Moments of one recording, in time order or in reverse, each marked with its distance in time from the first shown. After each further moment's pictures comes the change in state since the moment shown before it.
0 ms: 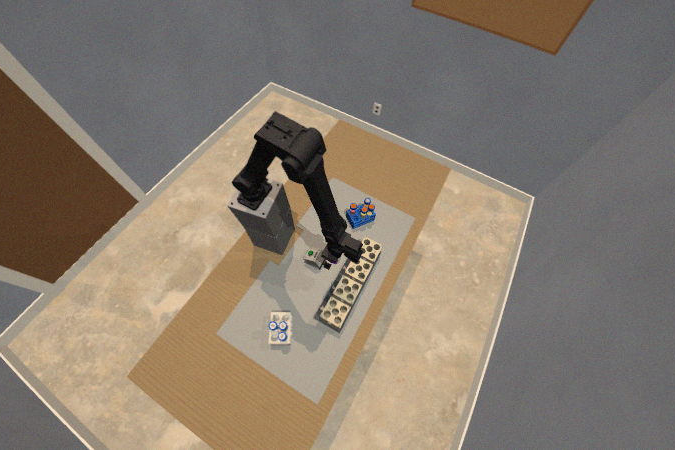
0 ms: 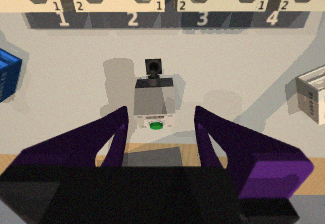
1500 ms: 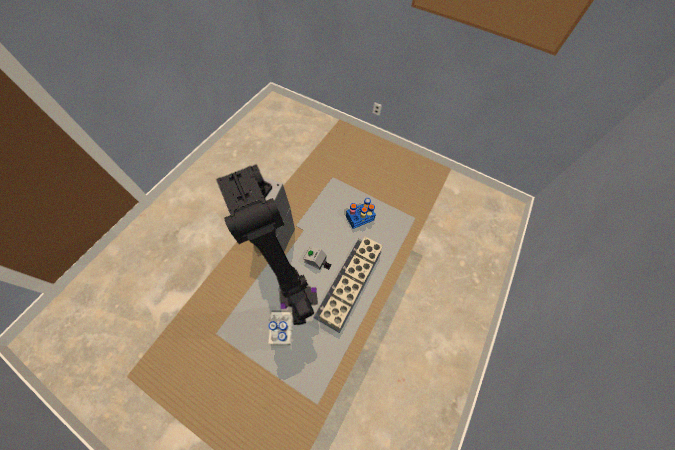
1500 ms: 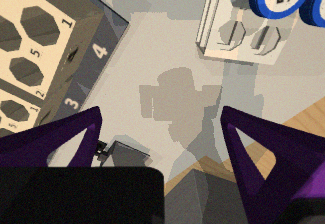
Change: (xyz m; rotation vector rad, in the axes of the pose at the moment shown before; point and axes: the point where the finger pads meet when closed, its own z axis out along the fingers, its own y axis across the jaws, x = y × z) arm 0.031 -0.222 0.054 -0.001 -0.007 0.920
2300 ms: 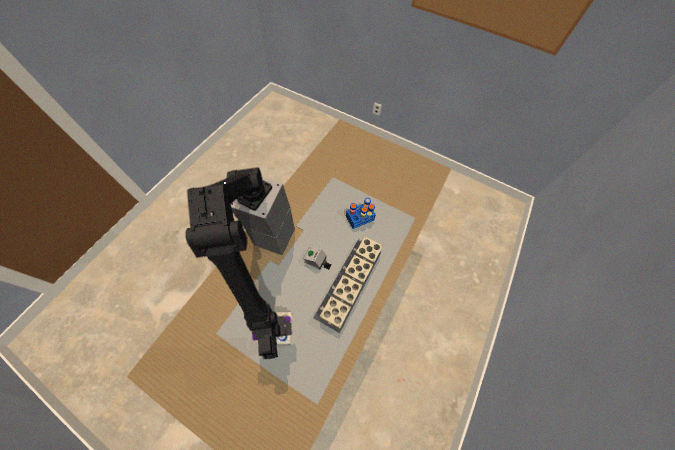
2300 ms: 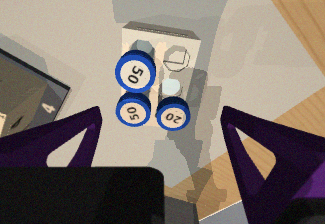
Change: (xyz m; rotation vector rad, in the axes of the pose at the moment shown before) arm -0.098 -0.107 0.002 0.004 -0.005 -0.012
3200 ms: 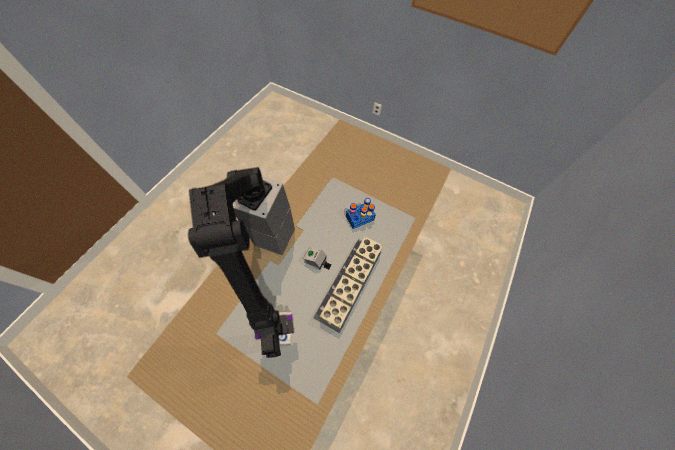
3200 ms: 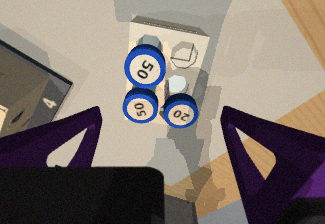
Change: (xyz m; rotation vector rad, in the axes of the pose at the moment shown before) arm 0.004 0.008 0.001 -0.001 0.008 -0.026
